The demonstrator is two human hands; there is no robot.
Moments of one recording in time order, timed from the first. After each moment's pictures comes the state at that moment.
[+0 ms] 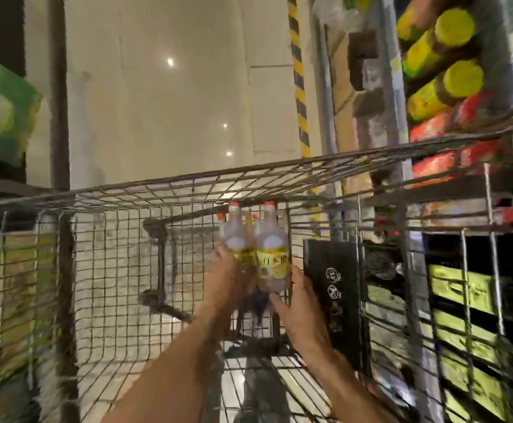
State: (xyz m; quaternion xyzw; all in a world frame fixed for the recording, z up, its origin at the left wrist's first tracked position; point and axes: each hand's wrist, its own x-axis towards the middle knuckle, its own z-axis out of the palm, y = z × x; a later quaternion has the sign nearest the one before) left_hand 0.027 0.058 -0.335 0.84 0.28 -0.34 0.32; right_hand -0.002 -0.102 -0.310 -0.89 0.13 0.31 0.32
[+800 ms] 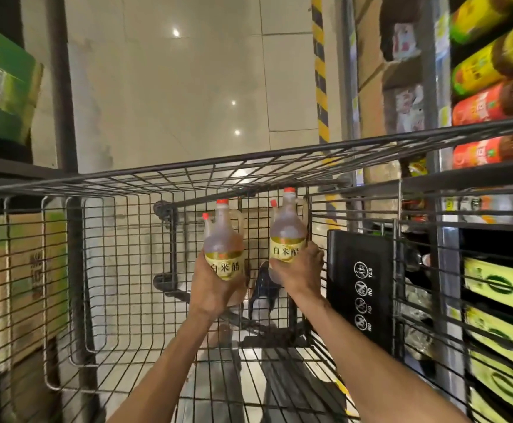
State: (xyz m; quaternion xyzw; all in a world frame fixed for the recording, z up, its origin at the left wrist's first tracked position) left_hand -0.023 0.121 -0.355 0.74 0.37 -0.23 0.50; right_hand 0.035 -0.062 -0.392 -0.87 0.24 0.34 0.26
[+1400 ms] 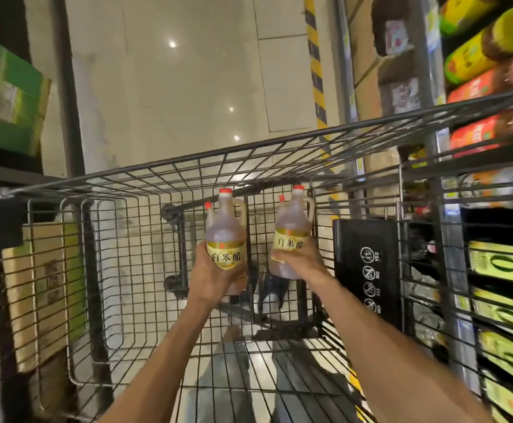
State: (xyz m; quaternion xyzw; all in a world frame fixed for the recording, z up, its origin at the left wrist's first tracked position) left_hand -0.016 0.143 -0.335 0.76 0.36 -0.25 0.48; right_hand 0.037 -0.065 -0.408 -0.75 0.32 0.42 0.41
